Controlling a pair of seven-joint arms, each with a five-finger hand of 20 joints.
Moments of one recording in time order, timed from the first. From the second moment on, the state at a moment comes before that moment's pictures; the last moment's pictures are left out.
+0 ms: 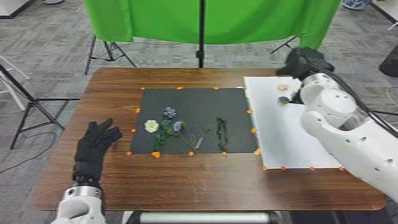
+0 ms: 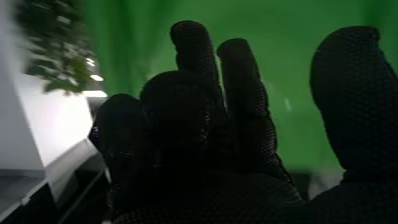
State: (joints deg) left arm 124.2 -68.7 -90.4 -118.2 56.6 19.4 10.0; right arm -59.3 -41.9 49.6 -93.2 -126.9 -1.4 36.1
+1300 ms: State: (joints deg) left arm 124.4 -69.0 -90.7 -118.2 56.6 19.2 9.5; right arm -63.7 -43.4 39.4 -89.6 -124.0 20.6 30.6
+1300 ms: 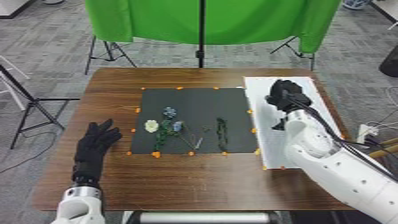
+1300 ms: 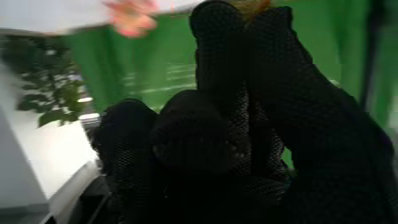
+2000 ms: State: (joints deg) left arm 123.4 -69.1 -90.0 -117.8 56.6 18.4 9.3; right arm -49.9 -52.7 20.9 -97.9 -117.8 8.9 21.8
